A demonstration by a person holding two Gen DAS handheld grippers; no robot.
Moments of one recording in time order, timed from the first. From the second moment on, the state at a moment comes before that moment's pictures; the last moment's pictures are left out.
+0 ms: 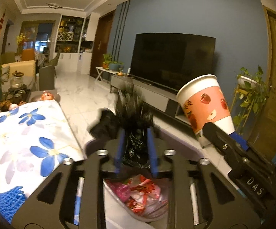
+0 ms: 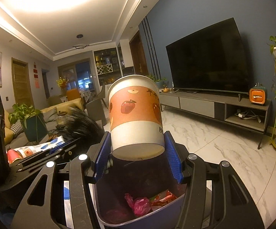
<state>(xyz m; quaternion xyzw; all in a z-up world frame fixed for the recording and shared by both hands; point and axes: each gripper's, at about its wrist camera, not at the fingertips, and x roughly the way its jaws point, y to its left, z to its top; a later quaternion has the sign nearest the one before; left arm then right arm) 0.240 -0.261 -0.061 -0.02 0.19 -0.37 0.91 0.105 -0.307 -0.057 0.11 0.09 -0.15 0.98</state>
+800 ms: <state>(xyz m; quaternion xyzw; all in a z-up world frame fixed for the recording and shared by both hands) 0.206 -0.112 -0.054 -0.05 0.18 -0.13 0.97 0.103 -0.278 -0.061 0.12 0.11 -0.12 0.98</state>
